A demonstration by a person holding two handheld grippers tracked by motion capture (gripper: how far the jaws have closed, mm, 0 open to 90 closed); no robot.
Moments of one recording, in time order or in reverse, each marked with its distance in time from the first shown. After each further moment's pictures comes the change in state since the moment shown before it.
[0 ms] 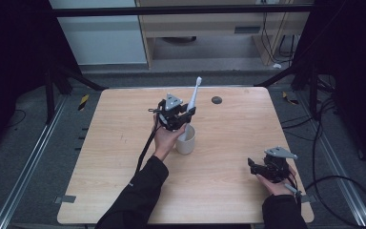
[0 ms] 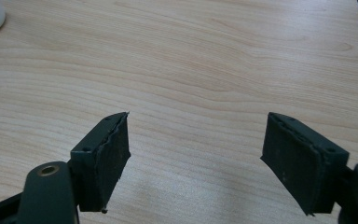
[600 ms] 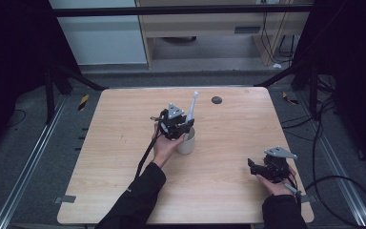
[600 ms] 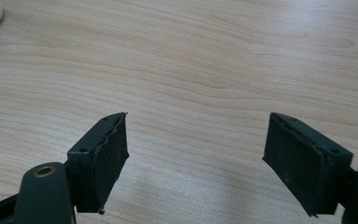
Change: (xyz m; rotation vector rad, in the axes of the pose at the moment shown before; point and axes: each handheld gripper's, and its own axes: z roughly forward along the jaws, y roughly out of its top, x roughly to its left) left arm 0.000 -0.031 0.005 0.124 0.006 0.026; right arm 0.000 -0.001 0.000 0.010 0.003 0.004
